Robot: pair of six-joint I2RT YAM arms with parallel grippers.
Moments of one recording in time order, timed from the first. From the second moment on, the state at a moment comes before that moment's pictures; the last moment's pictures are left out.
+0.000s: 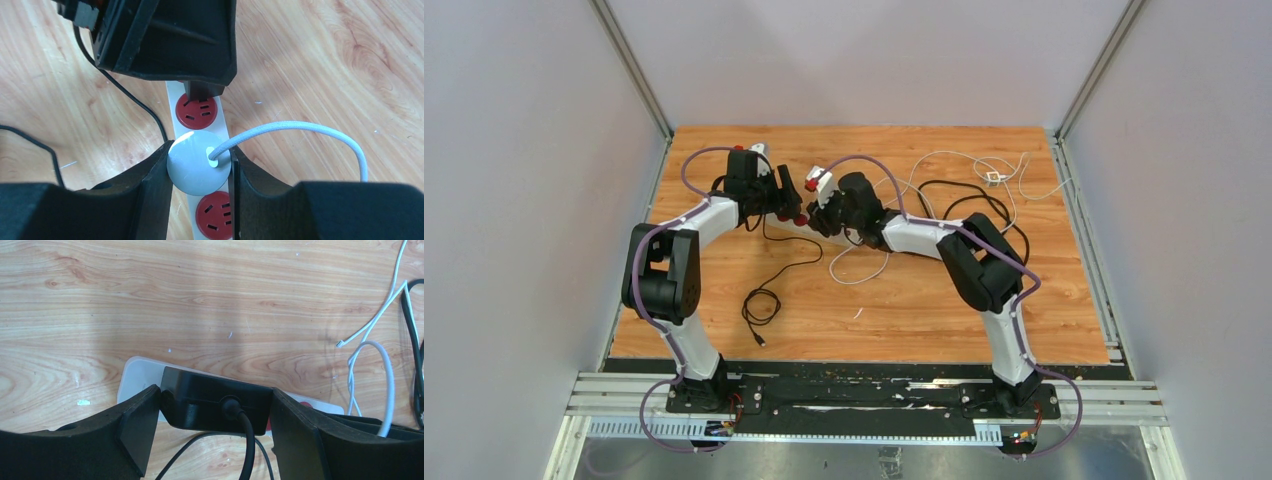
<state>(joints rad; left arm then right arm) -0.15 1.78 1.12 -0.06 0.19 -0.37 0.74 2.11 1.39 0.32 -0.26 -0.21</state>
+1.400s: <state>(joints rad) -0.15 1.77 1.11 -0.05 0.19 -0.37 0.17 1.73 1.85 -0.25 -0.06 -0.28</state>
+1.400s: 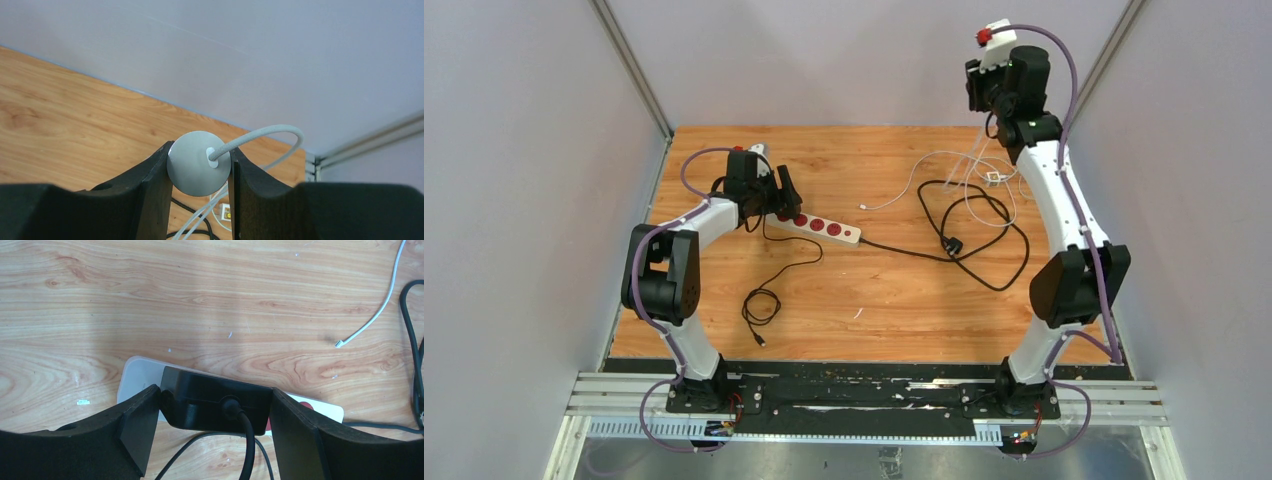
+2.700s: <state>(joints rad) -0.15 1.73 1.11 -0.25 0.16 -0.38 -0.07 2.07 1.79 -0.39 -0.03 0.02</state>
